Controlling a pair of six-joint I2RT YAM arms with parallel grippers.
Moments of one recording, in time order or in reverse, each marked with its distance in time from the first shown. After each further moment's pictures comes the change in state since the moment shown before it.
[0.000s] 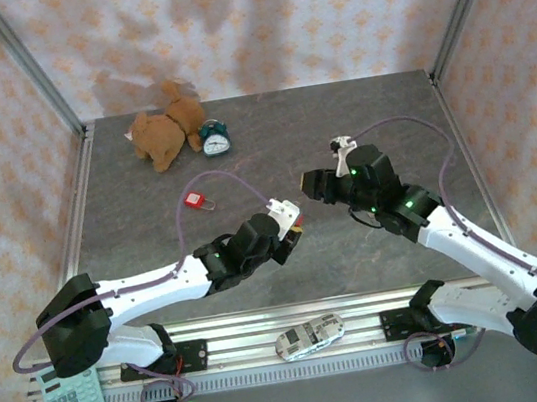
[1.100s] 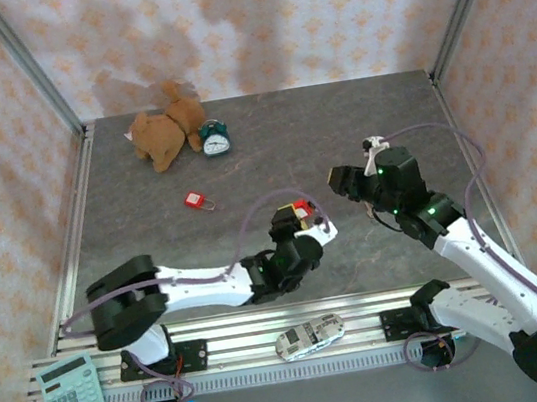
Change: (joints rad) left arm -0.209 0.329 0.066 0.380 -0.755 0.860; right arm -0.166 -0.167 -0.098 -0.032 -0.016 -0.007
